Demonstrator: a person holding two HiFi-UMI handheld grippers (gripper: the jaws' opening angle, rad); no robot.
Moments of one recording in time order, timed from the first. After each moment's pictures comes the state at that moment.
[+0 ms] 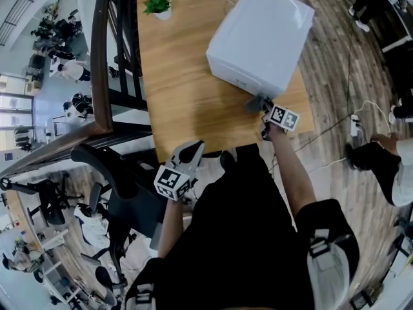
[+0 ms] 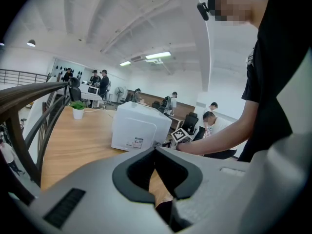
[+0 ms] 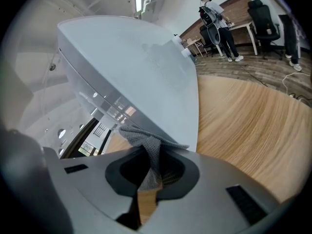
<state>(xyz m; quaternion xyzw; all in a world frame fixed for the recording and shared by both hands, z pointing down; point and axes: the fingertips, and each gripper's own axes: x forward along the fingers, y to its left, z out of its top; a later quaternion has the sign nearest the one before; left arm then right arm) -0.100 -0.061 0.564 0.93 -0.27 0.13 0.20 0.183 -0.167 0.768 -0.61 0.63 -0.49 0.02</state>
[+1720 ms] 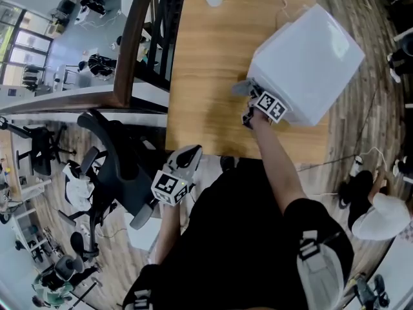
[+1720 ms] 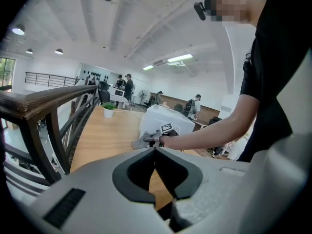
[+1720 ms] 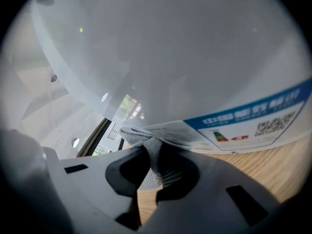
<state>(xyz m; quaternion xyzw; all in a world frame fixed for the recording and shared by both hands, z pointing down) -0.172 -0.064 0.574 0.88 -0.41 0.12 0.23 0.019 -0.312 0.773 -0.54 0.65 -0.53 0.08</state>
